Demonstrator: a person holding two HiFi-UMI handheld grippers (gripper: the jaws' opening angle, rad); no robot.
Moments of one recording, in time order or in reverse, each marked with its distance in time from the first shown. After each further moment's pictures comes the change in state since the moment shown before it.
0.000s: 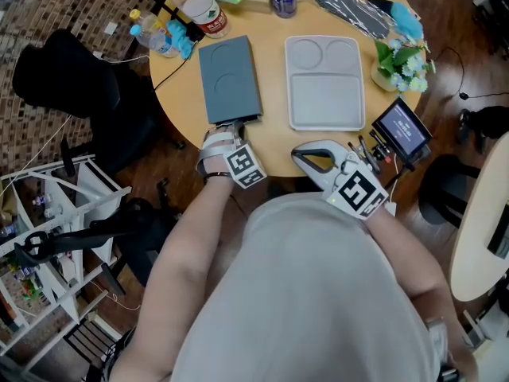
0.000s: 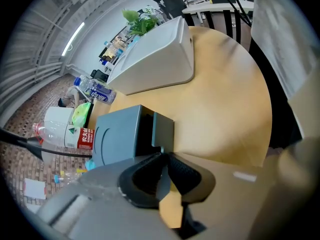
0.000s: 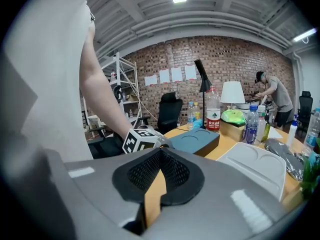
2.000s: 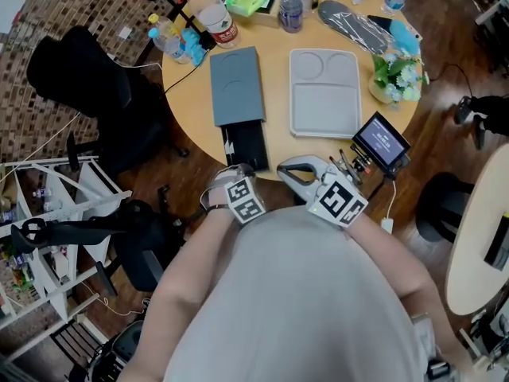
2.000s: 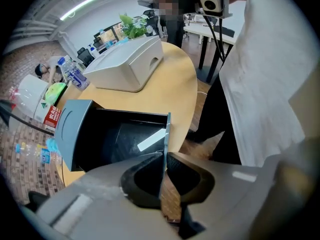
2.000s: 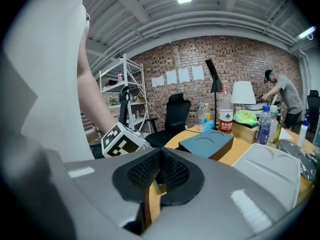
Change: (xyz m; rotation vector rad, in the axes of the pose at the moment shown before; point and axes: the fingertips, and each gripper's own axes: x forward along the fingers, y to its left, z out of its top) left arm -0.071 -0.130 0.000 -0.165 -0.059 -0.434; right arm 0.019 0.044 0.005 0.004 -0.070 0.055
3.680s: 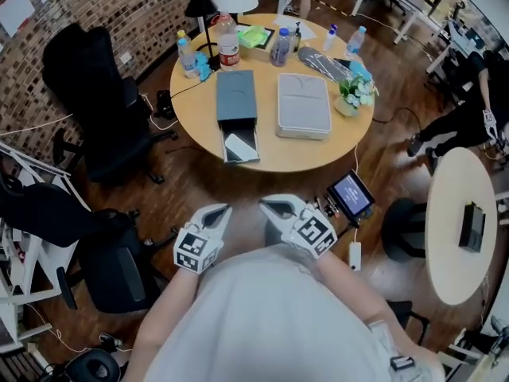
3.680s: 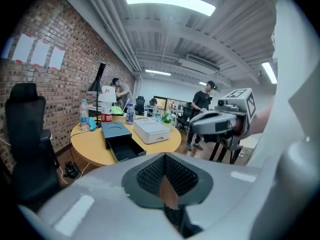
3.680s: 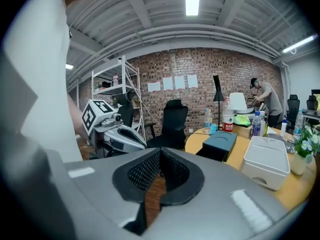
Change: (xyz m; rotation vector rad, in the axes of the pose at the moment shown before) left arm -0.223 -0.117 -0.058 -0.621 -0.951 0.080; right arm -0.007 0.199 -0.005 0.023 -0.039 -0.175
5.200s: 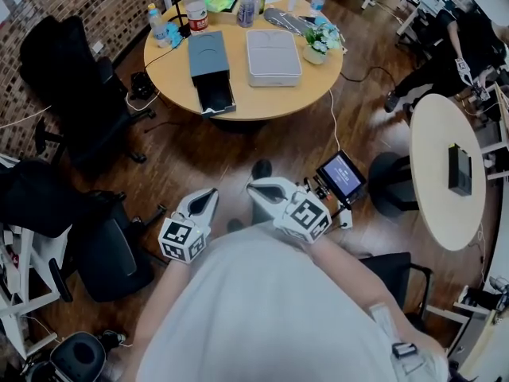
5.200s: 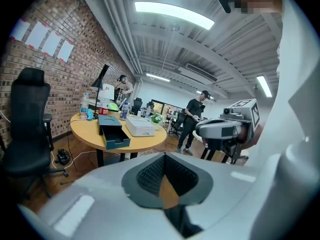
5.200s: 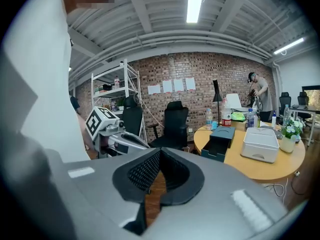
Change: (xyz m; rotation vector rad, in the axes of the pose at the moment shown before) left arm -0.076 -0.090 -0.046 -0.101 -0.055 -0.070; right arm -0.067 0.120 -0.021 0.063 -0.050 -0.053
